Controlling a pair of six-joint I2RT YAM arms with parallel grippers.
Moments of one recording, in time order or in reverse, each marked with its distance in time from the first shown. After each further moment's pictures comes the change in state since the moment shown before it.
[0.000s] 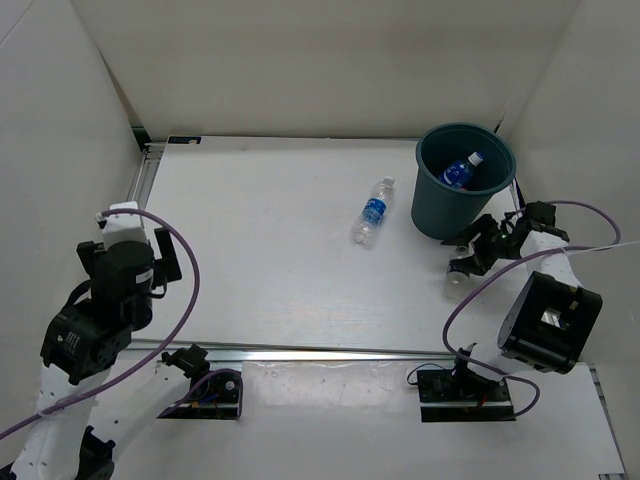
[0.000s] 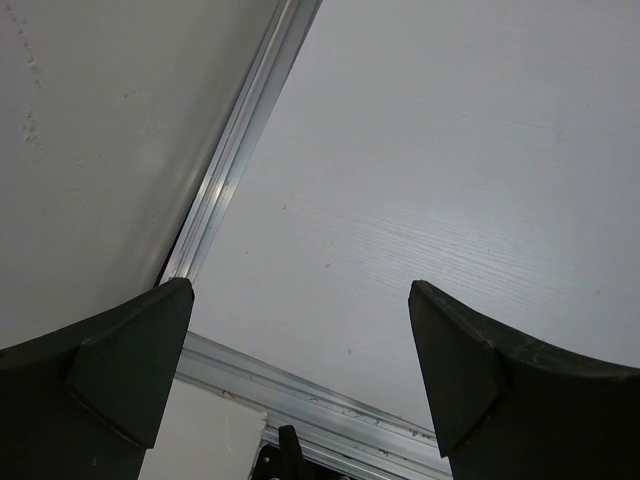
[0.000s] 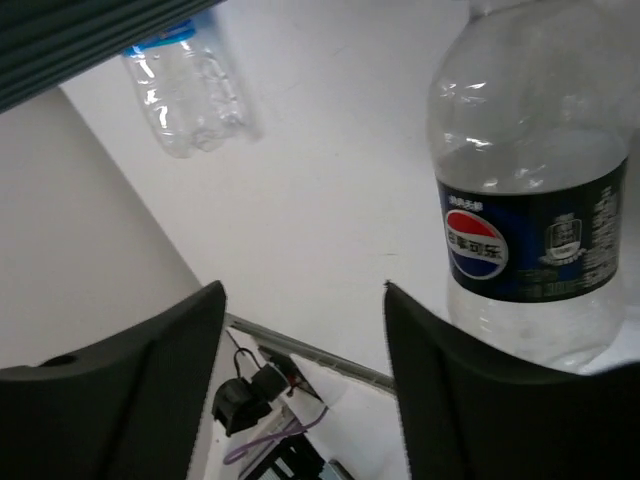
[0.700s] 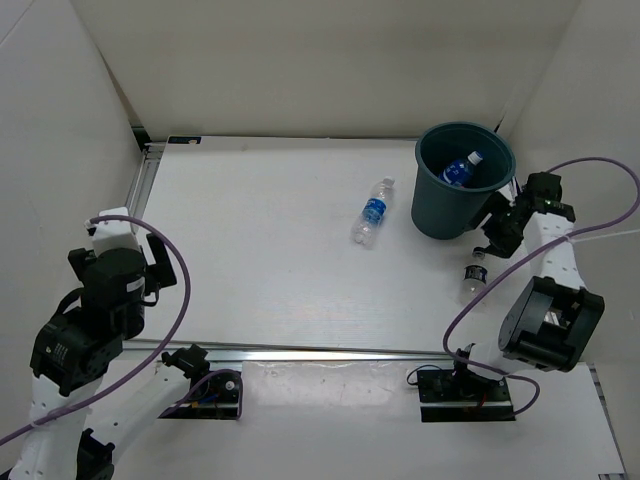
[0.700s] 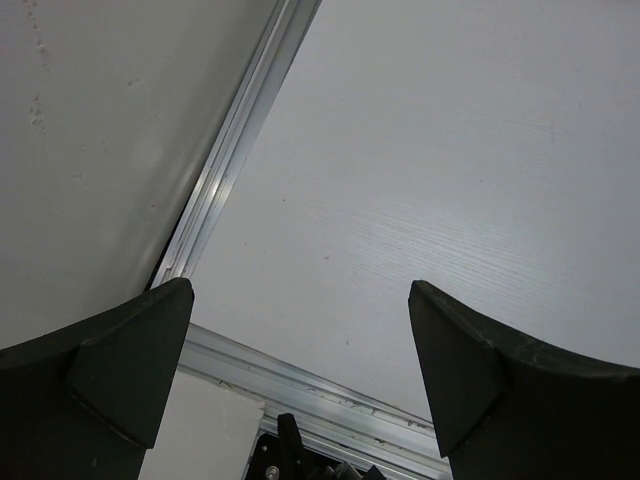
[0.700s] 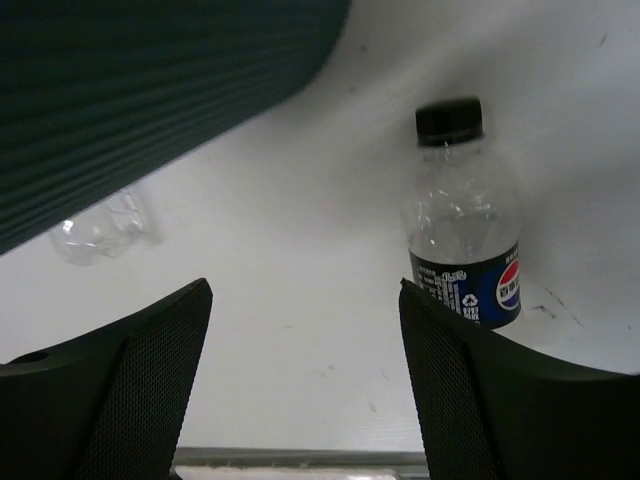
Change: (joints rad) left arm 0.000 -0.023 0.033 -0.052 0.008 -0.027; right arm 0.072 0.010 0.200 -0.089 0.454 -0.111
